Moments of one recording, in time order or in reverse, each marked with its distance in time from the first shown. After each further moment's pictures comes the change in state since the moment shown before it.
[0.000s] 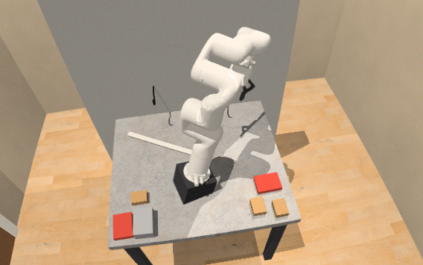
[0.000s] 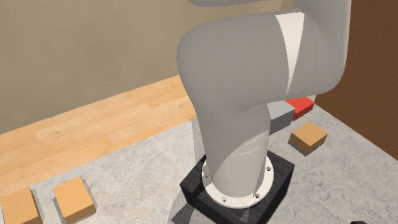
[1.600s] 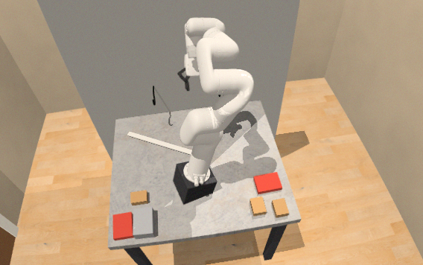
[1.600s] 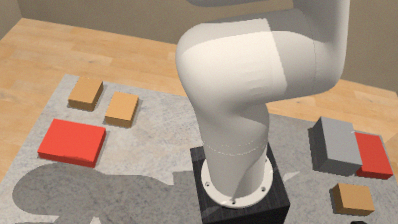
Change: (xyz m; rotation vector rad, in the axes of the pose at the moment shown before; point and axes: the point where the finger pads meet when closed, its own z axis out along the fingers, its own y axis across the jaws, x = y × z) arm 0.059 0.138 0.022 0.442 -0.098 -0.583
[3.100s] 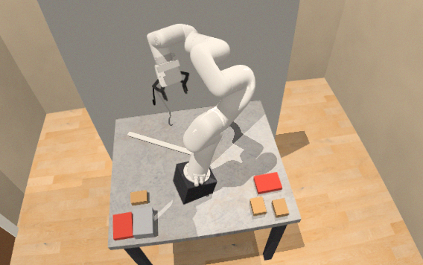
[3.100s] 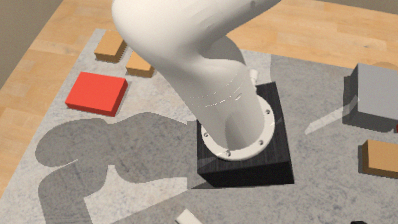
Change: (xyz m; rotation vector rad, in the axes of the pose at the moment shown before) arm -0.021 0.099 0.022 0.260 -0.180 0.004
